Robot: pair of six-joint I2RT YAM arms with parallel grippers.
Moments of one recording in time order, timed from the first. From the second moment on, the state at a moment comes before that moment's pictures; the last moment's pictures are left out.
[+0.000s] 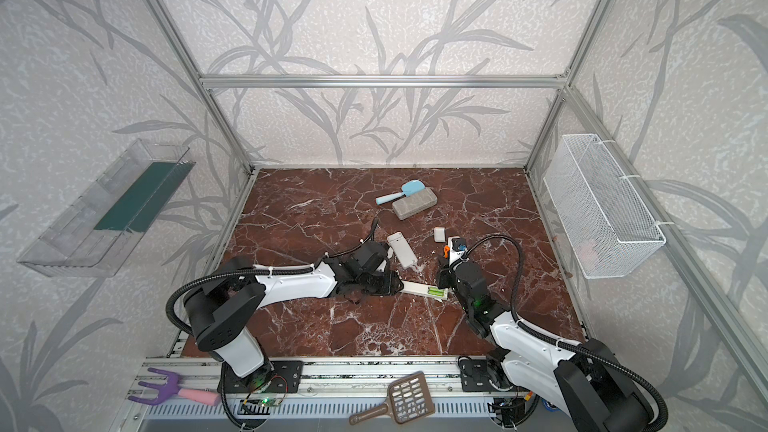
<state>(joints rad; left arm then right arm) -0.89 1.71 0.88 -0.08 0.23 -0.82 0.53 1.02 0.17 0.48 0.21 0.27</state>
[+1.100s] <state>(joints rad) -0.89 1.76 0.84 0.05 0.25 -0.92 0.53 1.29 0.17 0.85 0.35 0.55</state>
